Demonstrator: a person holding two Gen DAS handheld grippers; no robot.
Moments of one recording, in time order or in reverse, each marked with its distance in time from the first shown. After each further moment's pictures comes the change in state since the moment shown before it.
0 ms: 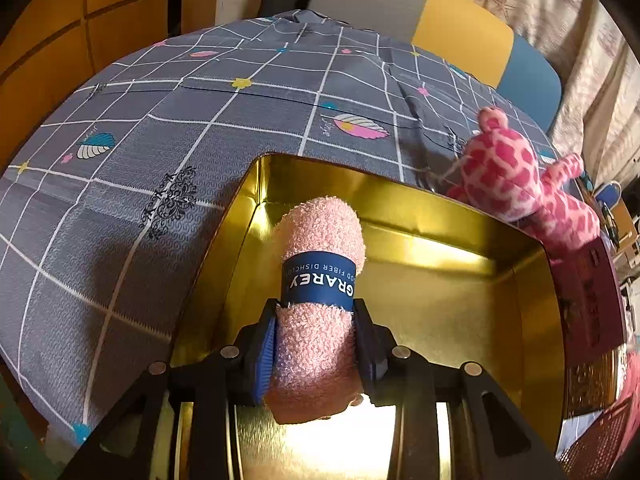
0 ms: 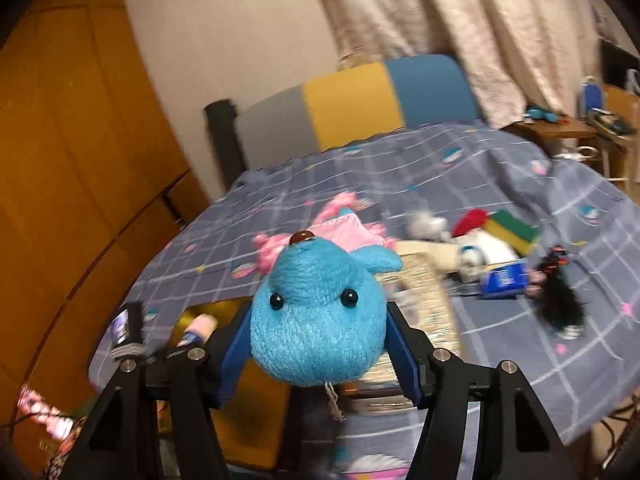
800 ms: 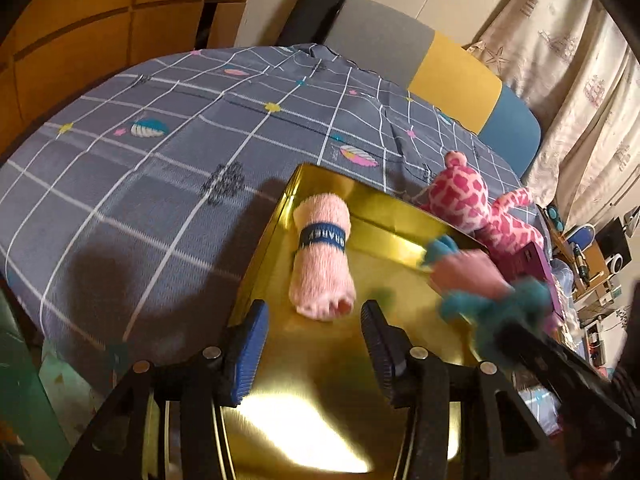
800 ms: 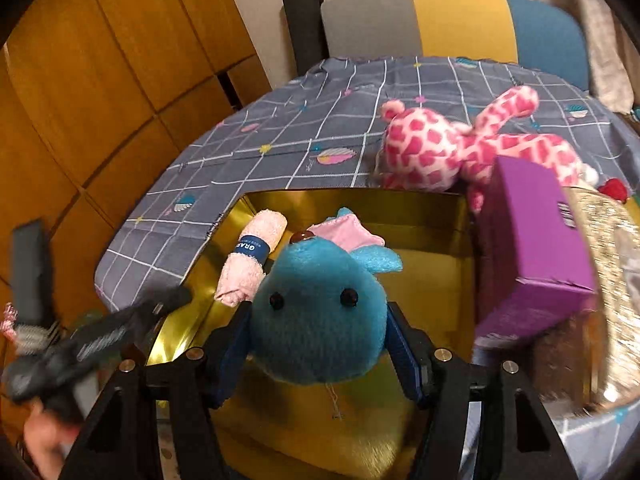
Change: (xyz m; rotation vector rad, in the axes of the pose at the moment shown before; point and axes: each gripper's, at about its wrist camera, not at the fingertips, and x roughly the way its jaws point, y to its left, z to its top) left arm -0.083 0.036 -0.052 -0.115 -0.104 -0.117; right arm 0.149 0.132 -0.074 -0.221 0.345 0.172
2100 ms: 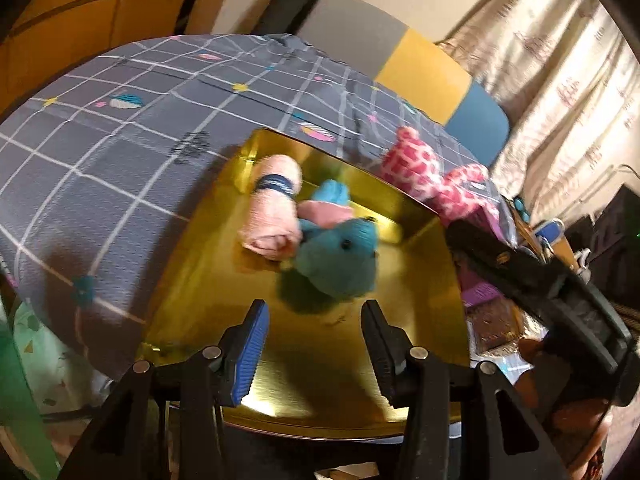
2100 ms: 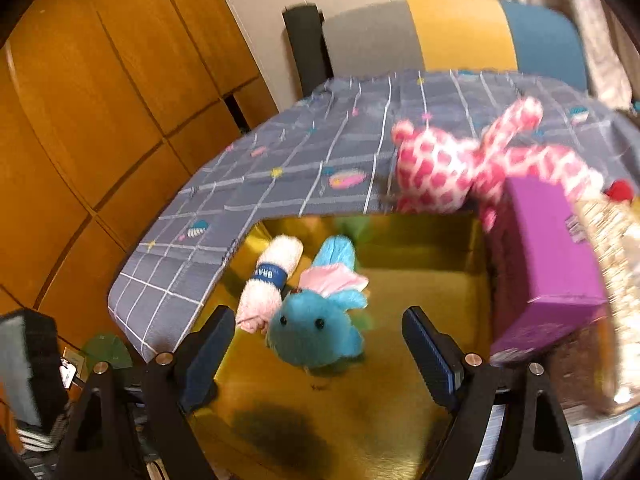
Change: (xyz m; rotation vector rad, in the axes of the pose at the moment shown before) left arm -0.020 -0.025 -0.042 0.004 0.027 -0.138; right arm 0.007 0.011 0.007 0.039 -0.058 0.041
